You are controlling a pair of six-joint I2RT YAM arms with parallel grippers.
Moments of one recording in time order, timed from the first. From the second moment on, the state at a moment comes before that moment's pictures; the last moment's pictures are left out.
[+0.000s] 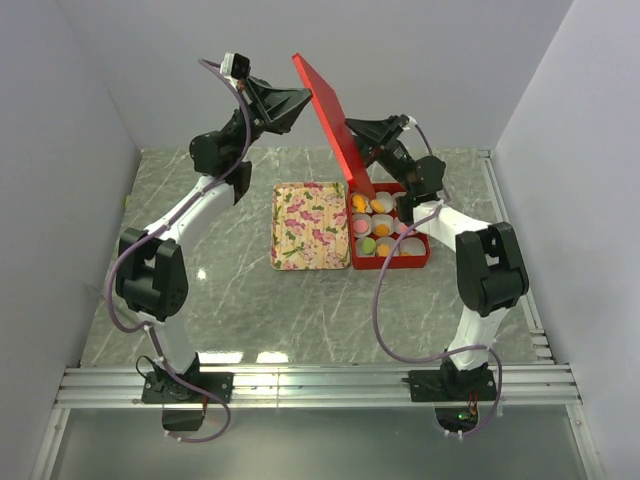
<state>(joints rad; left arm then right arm) -0.37 1.82 1.57 1.31 0.62 -1.98 0.29 1.83 1.20 1.25 -0.59 2.03</state>
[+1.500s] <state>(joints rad) -0.37 1.96 0.99 1.30 0.72 -1.99 -0.21 1.58 0.67 1.27 -0.90 2.03</state>
